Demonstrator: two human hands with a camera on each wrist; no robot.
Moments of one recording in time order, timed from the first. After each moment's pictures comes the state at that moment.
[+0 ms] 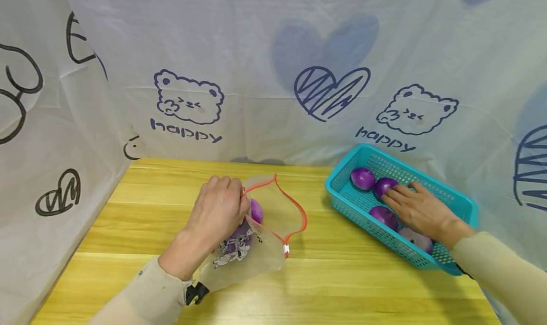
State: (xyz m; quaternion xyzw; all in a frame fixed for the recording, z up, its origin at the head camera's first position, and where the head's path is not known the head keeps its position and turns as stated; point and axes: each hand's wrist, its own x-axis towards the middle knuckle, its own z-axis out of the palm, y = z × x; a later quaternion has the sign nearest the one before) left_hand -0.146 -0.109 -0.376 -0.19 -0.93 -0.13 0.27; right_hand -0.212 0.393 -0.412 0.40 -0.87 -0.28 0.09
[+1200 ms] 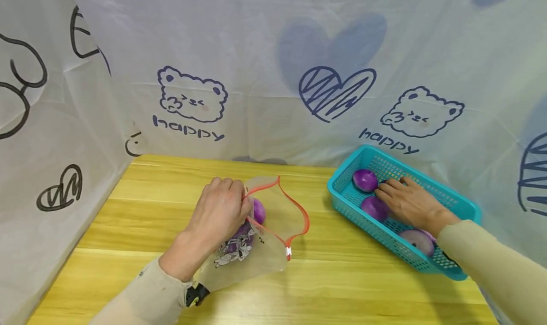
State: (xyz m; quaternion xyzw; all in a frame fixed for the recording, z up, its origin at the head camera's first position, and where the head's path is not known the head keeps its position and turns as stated) left_hand -0.145 -0.112 -0.379 -0.18 -0.94 -0.15 0.24; right_hand -0.250 0.377 -0.422 0.42 -0.87 -0.21 0.12
